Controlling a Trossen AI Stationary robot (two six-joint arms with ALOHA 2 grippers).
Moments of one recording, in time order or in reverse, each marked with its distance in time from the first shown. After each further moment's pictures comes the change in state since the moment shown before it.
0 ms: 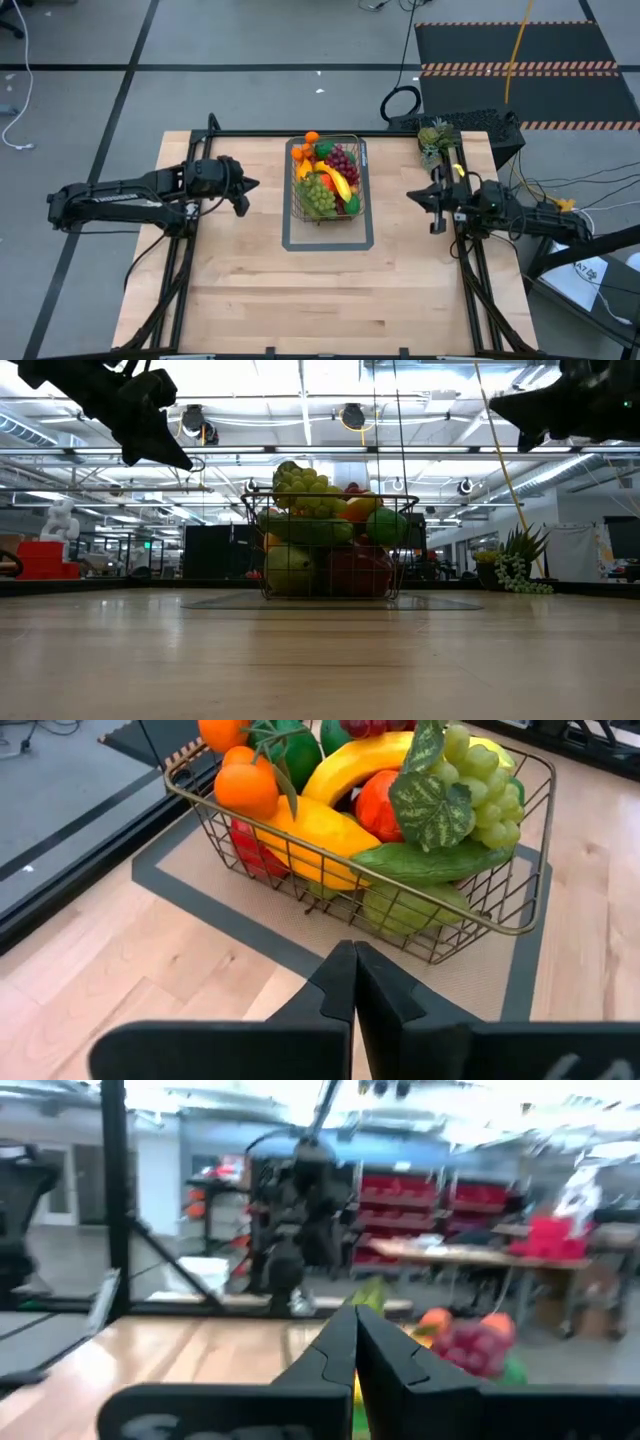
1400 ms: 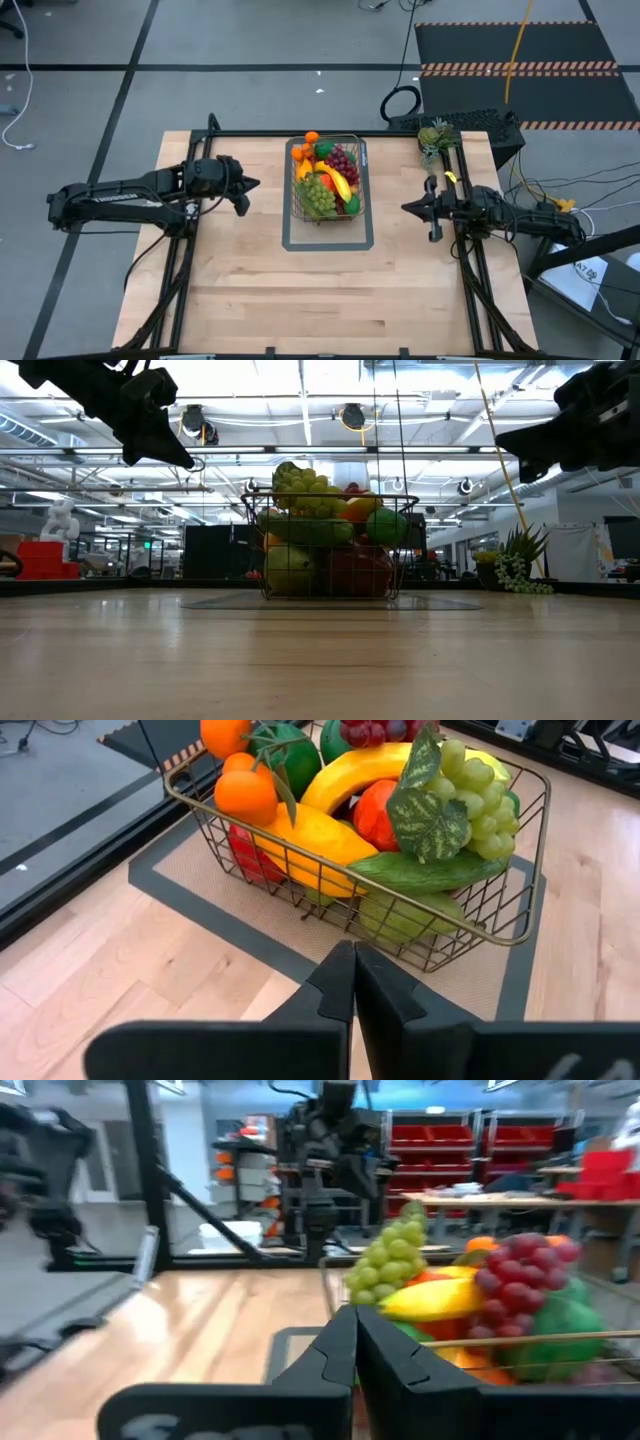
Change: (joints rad) left arm -0.001 0.000 0.001 0.014 -0.002 -0.020; right arm 0.043 -0.091 -0.065 -0.151 -0.026 0.064
